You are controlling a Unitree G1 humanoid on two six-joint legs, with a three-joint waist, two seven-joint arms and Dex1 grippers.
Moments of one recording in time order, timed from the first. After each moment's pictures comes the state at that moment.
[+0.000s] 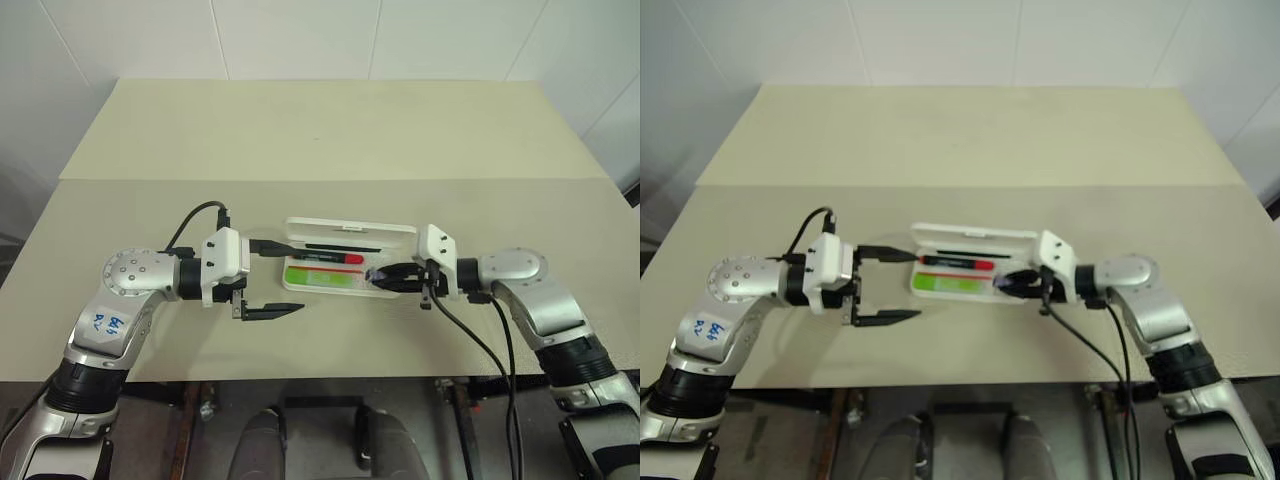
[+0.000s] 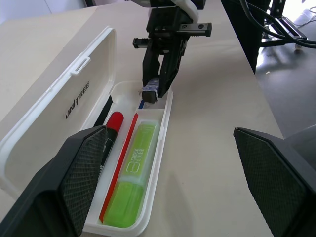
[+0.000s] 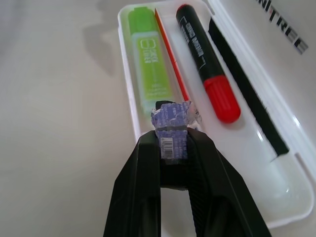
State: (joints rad) left arm -0.41 0.71 -0.05 -0.22 -0.40 0.23 -1.09; right arm -0.55 -0.67 0.19 0.10 0.26 0.29 1.16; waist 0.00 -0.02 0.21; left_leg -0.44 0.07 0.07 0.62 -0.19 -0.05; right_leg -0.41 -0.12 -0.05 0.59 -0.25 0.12
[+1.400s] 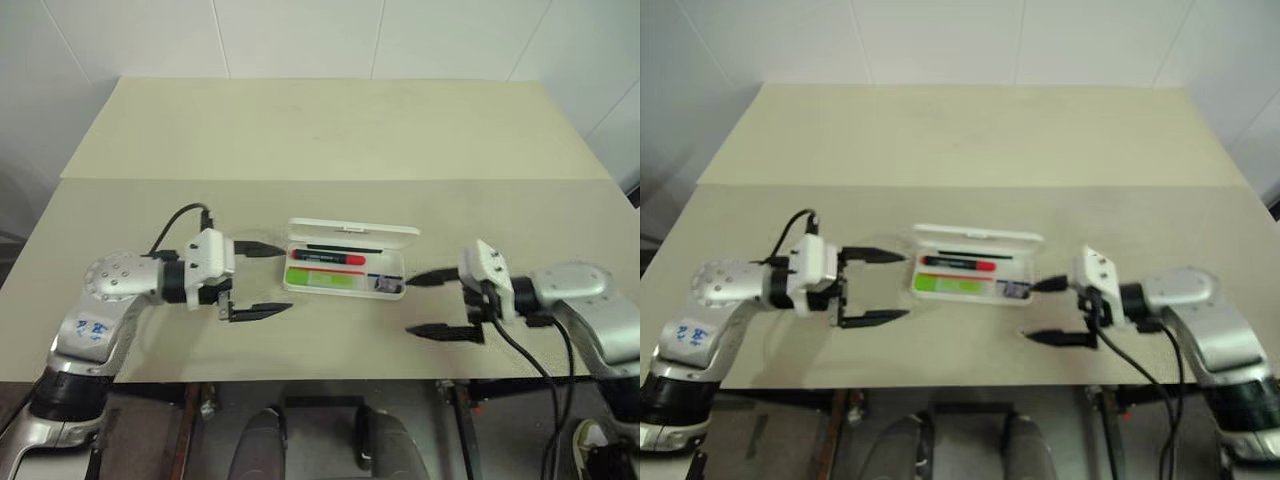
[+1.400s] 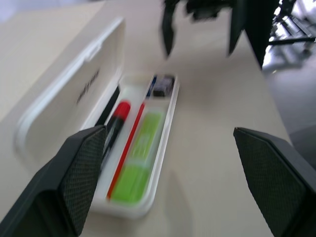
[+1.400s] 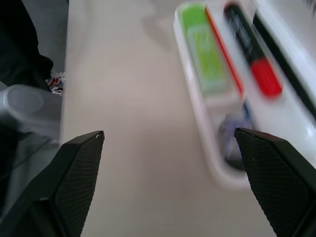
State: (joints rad) left arm -0.33 0.76 0.04 -0.22 -0.41 0.23 -1.11; right arm -0.26 -0.90 -0.04 -0.21 0.44 0.46 1.29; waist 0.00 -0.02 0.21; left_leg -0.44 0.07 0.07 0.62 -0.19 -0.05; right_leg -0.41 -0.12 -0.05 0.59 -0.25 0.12
